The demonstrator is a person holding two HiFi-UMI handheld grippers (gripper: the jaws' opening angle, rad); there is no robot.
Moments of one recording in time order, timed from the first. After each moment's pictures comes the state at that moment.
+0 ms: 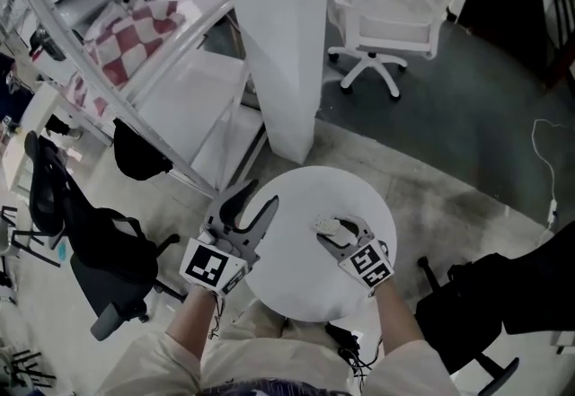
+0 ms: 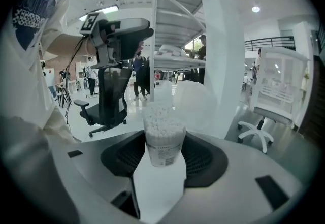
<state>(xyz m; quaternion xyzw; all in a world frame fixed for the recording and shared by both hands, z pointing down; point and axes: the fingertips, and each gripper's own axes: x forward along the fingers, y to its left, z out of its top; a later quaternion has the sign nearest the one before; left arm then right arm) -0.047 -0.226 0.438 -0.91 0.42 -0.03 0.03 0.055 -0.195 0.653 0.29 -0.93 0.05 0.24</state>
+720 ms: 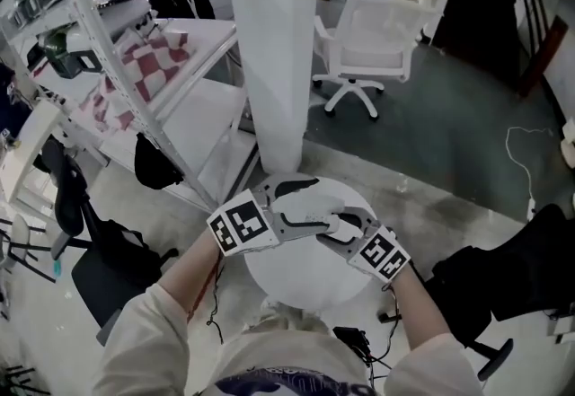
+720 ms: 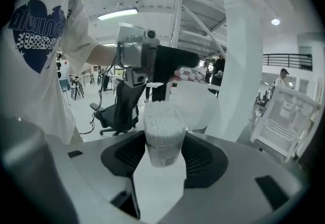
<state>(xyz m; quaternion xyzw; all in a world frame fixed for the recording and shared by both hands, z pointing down) 0.048 -0.144 0.364 -0.98 0.06 -0.16 0.08 0.038 -0.133 0.473 0.23 -0.94 -0.02 0.26</state>
